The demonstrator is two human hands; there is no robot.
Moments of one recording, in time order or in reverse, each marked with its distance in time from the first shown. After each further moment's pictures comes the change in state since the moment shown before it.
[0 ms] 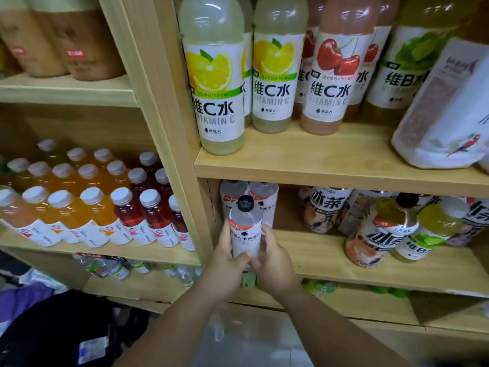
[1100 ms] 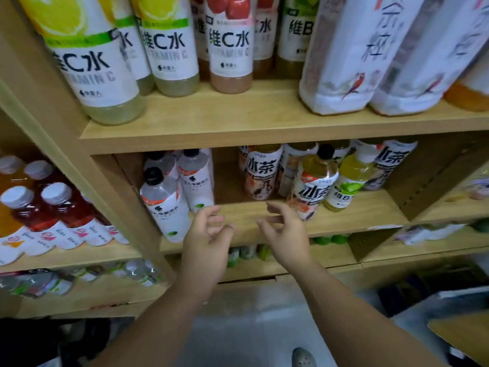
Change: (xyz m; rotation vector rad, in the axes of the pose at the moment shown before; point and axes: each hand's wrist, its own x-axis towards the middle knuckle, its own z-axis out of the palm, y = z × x) left_hand -0.015 0.018 0.089 0.037 0.132 0.085; right_hand -0.042 0.061 -0.110 0.006 0.383 0.084
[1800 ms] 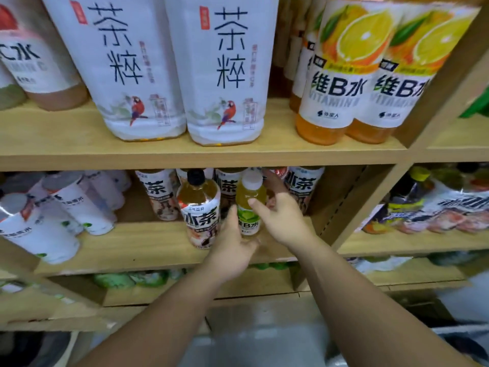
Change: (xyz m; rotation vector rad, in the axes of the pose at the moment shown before) left_hand 0.020 0.036 0.287 0.210 -0.279 0.004; right_hand 0.128 0.077 -0.224 0.003 -0.192 -0.159
